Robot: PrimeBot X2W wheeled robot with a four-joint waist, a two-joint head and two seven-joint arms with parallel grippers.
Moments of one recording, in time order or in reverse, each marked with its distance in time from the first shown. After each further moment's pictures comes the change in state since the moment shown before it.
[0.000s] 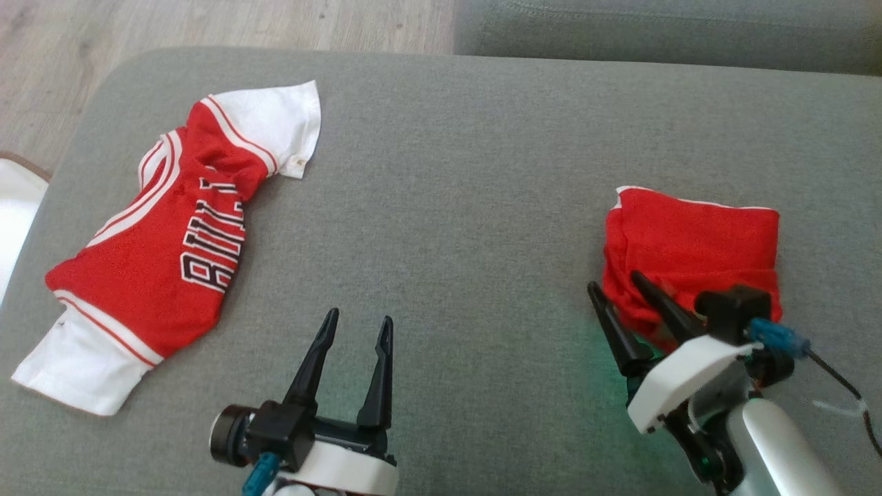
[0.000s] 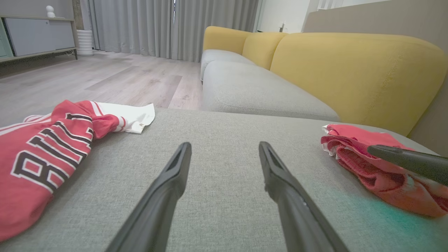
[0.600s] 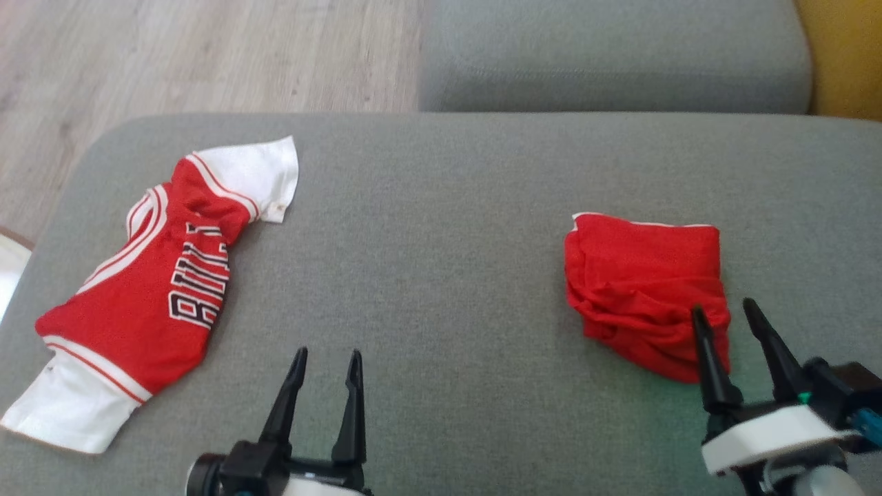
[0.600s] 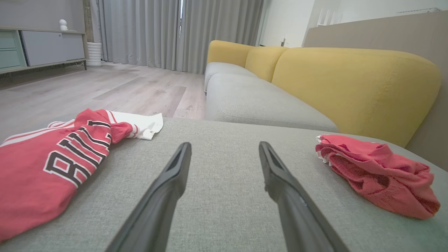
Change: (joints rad) left arm 0.107 0.001 0.069 -0.033 0.001 0.010 0.000; right arm 0.211 0.012 -0.215 -0.102 -0.113 0.000 -0.266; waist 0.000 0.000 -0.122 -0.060
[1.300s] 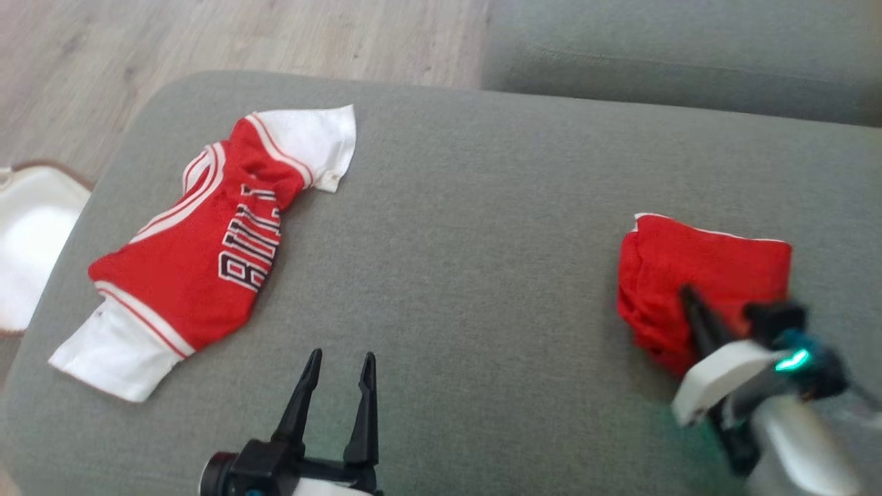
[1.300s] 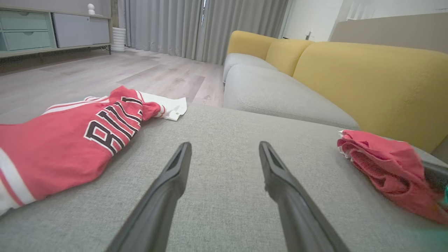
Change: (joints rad) left arm 0.005 0.000 -0.039 0.001 -0.026 0.000 0.000; right arm -0.346 -0.052 0.101 0.514 -0.020 0.000 0.004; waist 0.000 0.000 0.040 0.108
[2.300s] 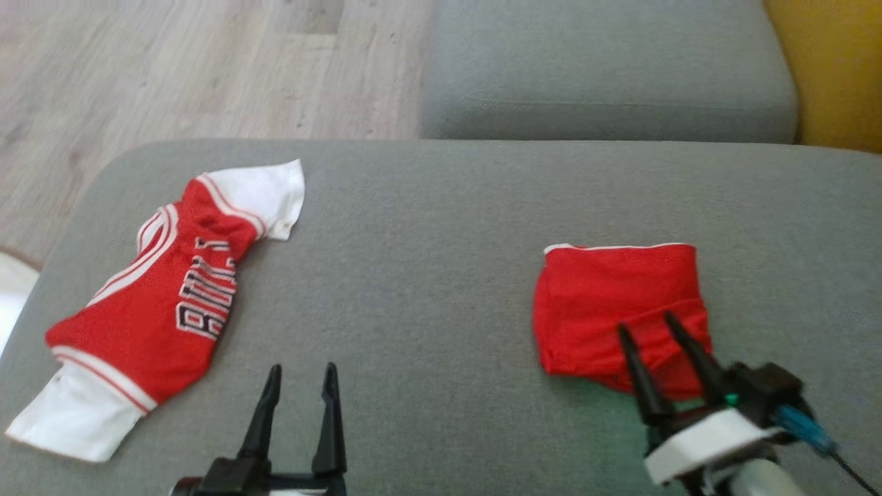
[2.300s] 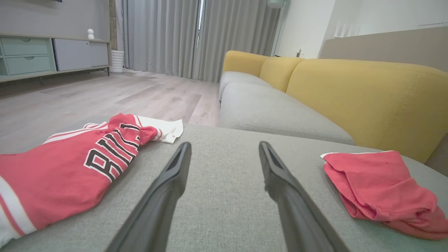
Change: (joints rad) left arm 0.051 0.001 0.079 -0.026 0.012 0.041 0.000; right arm 0.237 0.026 0.134 -0.302 0.086 0.000 -0.116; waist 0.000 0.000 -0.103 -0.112
